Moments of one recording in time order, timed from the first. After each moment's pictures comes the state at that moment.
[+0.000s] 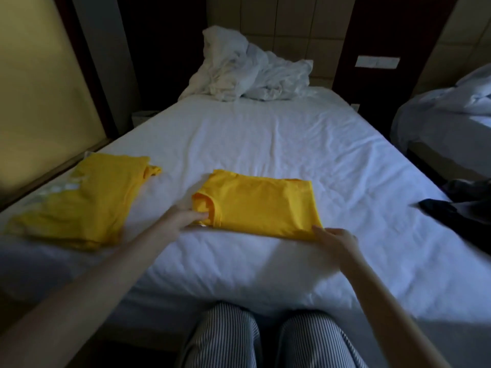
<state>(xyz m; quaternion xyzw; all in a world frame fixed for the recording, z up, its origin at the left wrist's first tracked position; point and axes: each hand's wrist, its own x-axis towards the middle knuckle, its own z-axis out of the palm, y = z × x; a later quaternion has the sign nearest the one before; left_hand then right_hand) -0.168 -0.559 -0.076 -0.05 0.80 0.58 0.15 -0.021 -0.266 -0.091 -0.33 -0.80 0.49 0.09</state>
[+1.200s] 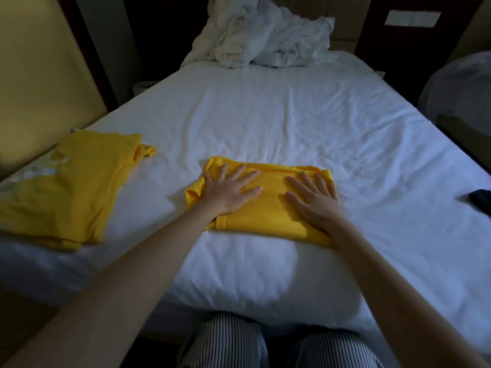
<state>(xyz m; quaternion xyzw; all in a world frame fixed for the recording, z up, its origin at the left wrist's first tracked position) -0.233 -0.476 -0.117 0.25 0.96 0.06 0.05 -0.139 -0.267 -0.122 -0.08 -0.99 0.13 0.02</state>
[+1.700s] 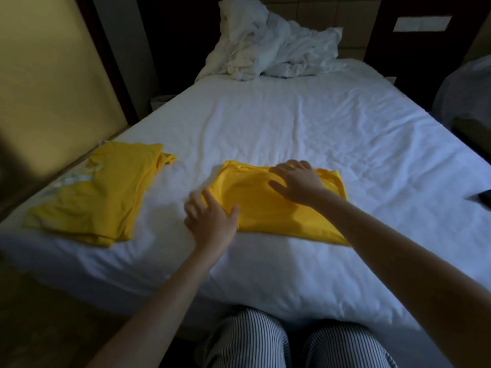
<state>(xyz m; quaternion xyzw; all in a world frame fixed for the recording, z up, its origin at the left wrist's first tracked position) -0.133 -0.517 -0.102 -0.06 0.97 0.24 -0.05 -0.176 -0.312 -0.073 0.11 -0.99 0.00 0.12</state>
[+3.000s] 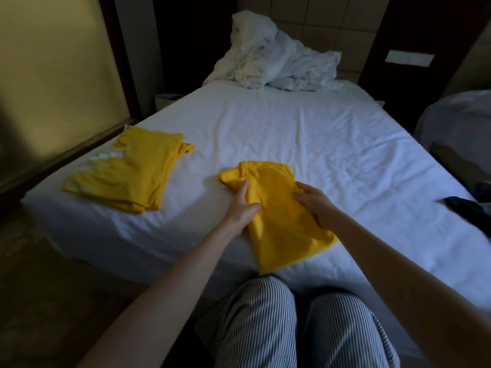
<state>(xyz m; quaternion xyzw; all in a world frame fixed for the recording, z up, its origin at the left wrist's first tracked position) -0.109 -0.525 -0.100 0.07 0.78 0.62 0.10 -0.079 -0.344 -0.066 -0.18 -0.78 0.60 -0.01</state>
